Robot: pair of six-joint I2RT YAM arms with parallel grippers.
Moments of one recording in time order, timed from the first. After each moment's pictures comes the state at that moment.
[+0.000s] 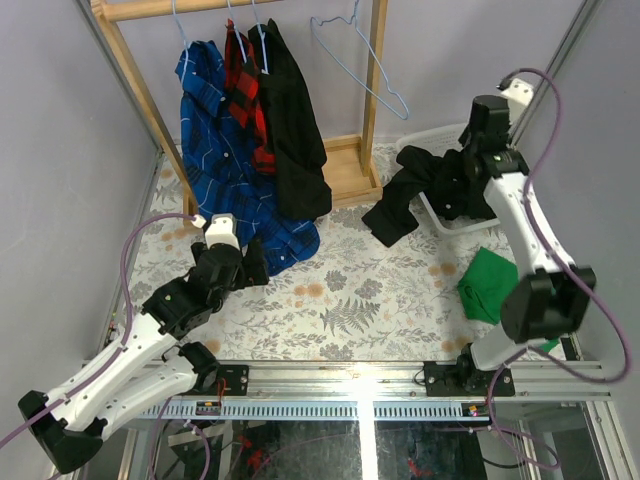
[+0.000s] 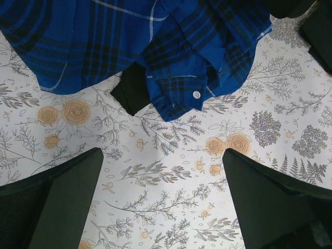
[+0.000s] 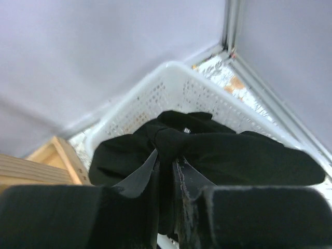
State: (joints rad) left arm -0.70 0.72 0.73 -0.65 -0.48 -0.54; right arm 0.14 1.50 1.51 -0.32 0.54 0.37
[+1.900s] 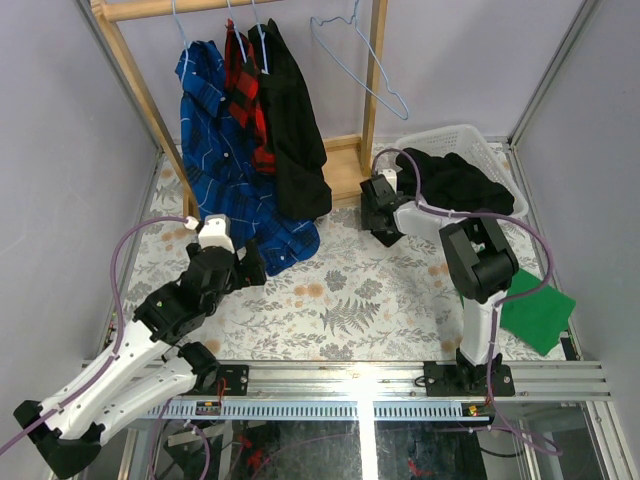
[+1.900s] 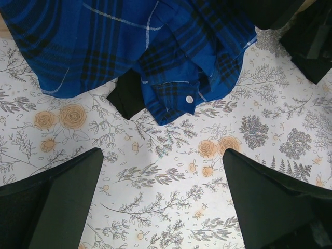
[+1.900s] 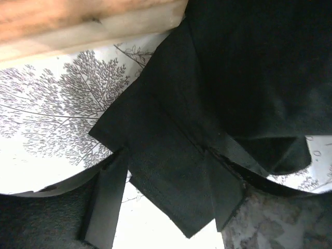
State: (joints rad) left arm -0.70 0.66 0.73 -0.65 -0.47 -0.54; right arm 0.50 1.96 1.26 -0.23 0.36 0.36
